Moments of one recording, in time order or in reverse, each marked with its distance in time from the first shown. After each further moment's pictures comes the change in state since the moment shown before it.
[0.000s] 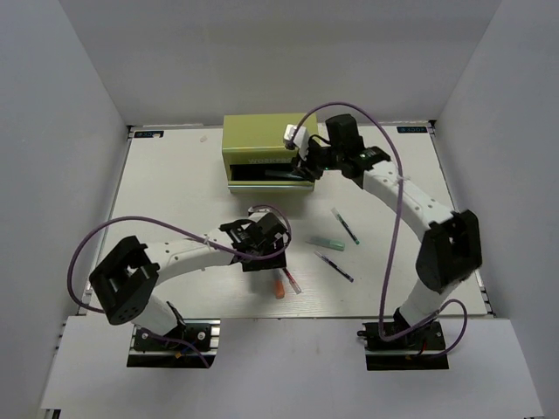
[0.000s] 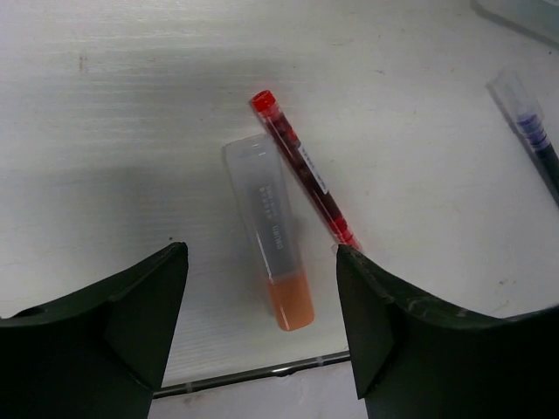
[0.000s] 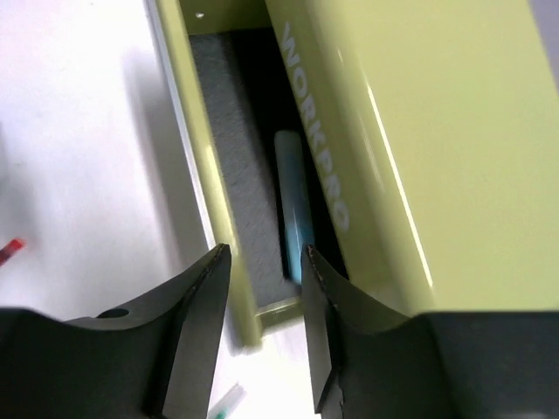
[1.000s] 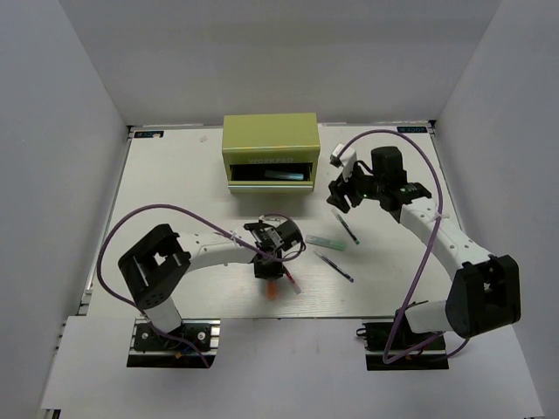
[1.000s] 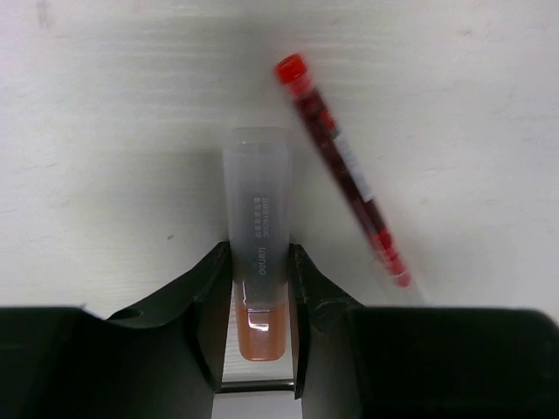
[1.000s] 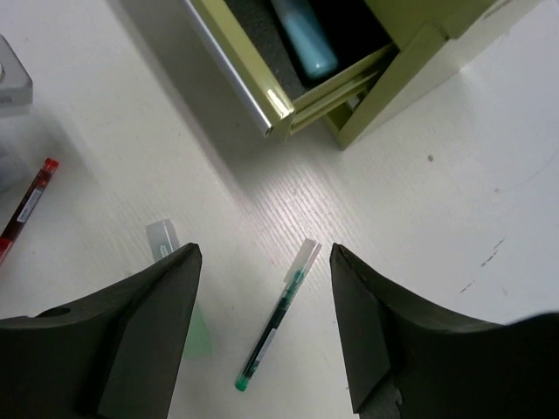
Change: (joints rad) left arm -0.071 0.216 0.125 -0.126 -0.035 -0.040; right arm -0.191 -0.399 -0.499 0.087 0.026 0.223
